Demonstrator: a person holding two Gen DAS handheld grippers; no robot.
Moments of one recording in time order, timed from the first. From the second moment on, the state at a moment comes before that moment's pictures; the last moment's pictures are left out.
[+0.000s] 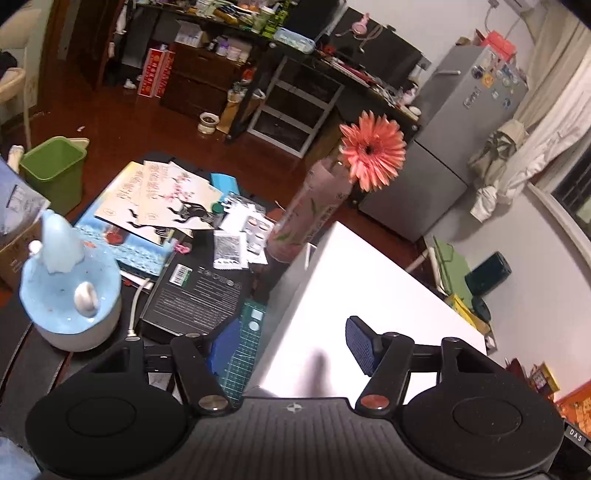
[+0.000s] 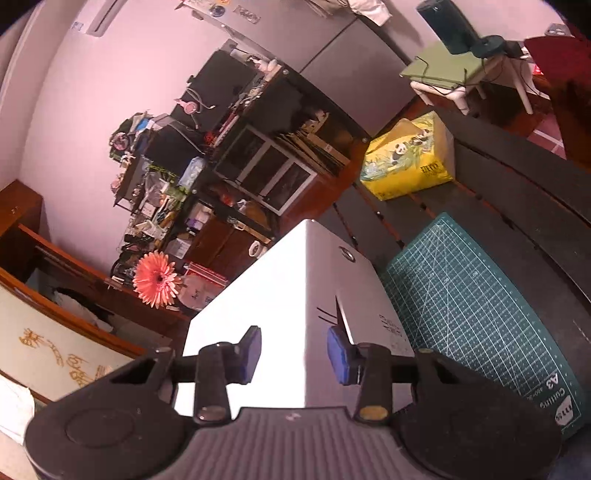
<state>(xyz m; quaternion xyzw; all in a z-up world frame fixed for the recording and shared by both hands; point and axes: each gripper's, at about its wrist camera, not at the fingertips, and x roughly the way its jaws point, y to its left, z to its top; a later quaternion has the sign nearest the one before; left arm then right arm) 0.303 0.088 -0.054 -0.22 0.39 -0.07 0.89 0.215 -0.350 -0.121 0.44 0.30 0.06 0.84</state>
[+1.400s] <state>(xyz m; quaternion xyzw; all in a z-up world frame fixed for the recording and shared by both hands) 0.300 0.057 -0.071 -0.19 0.43 -0.09 0.88 0.232 -0.356 -0.136 0.46 0.29 0.09 0.84</state>
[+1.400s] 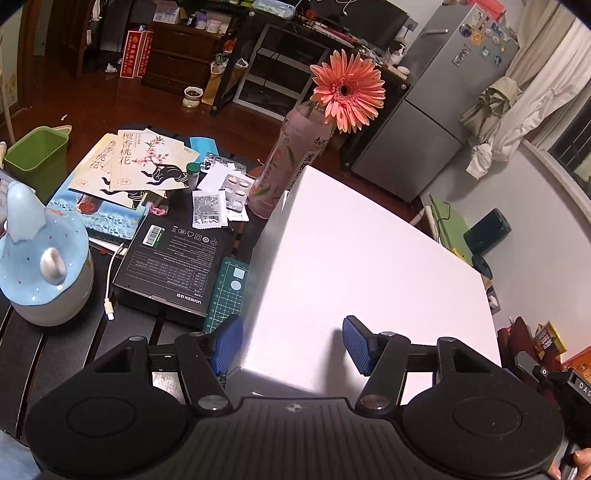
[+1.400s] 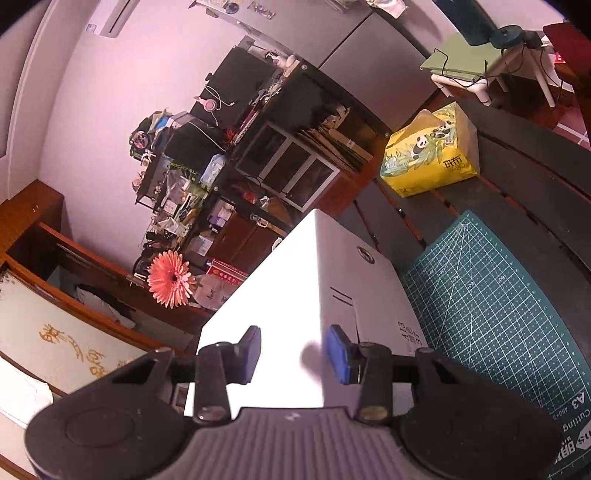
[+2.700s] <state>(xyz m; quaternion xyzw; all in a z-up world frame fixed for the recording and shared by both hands) 0.301 0.041 -0.084 -0.17 0.45 -0.09 0.87 0.249 -0.363 -0.151 0.49 0.25 0.07 0.83</state>
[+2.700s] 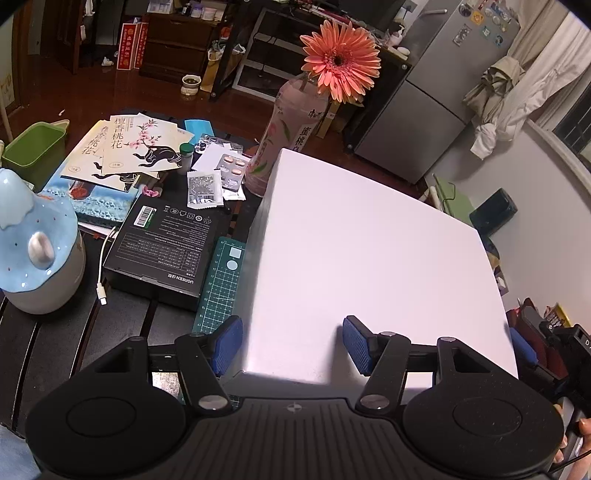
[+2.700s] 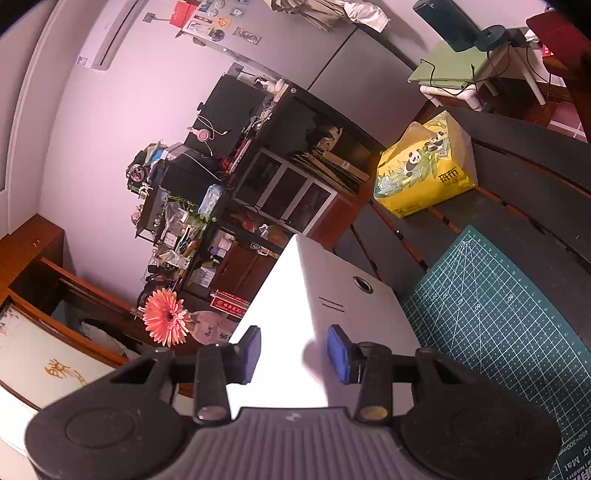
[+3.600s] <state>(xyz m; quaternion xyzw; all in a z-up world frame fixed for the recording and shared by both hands) 0.306 0.040 -0.095 -0.17 0.46 -0.08 0.87 0.251 -0.365 -0.159 0.49 0.26 0.06 0.83</state>
